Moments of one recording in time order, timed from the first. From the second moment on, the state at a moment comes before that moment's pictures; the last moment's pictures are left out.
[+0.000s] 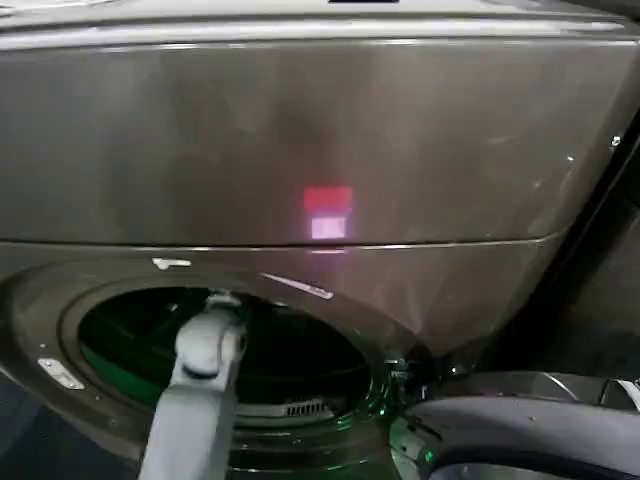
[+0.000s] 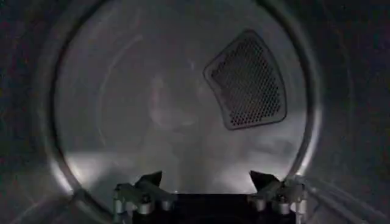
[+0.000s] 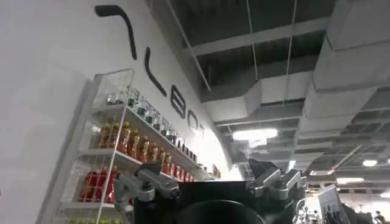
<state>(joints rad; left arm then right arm) 0.58 -1.57 -0.43 -1.41 -0.05 0.44 0.03 -2.01 0.91 2.72 1.67 0.88 -0.35 -0.07</state>
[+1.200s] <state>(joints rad) -0.06 -1.48 -0.15 -0.33 0.86 -0.03 0.93 -2.01 0.94 2.72 1.69 0.87 -0.35 -0.09</state>
